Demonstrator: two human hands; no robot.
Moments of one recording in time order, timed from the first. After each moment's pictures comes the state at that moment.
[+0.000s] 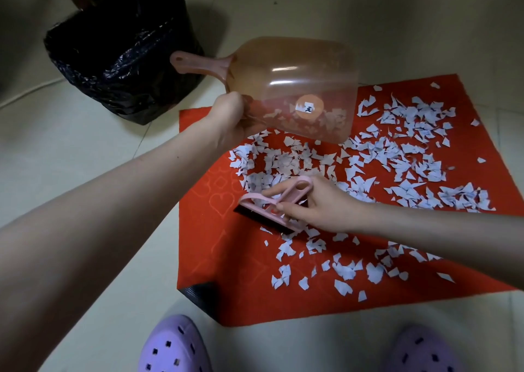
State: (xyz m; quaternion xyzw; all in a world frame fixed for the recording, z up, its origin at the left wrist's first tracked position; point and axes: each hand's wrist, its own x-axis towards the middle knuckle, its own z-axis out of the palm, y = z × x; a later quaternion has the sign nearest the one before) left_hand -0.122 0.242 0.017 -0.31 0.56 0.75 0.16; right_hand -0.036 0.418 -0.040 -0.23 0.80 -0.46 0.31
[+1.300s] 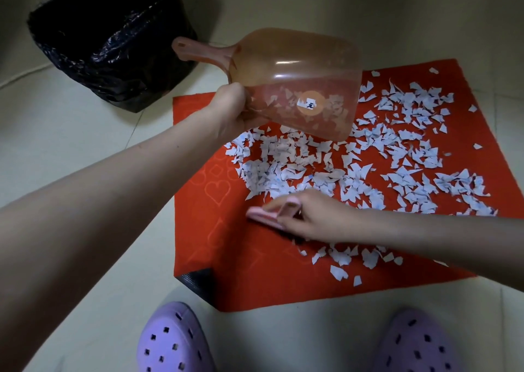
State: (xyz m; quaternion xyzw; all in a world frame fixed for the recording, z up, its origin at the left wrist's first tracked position) left_hand -0.119 0.249 0.005 -0.31 0.61 0.71 0.17; right_hand -0.010 0.423 -0.055 -0.33 0.82 -0.35 0.31
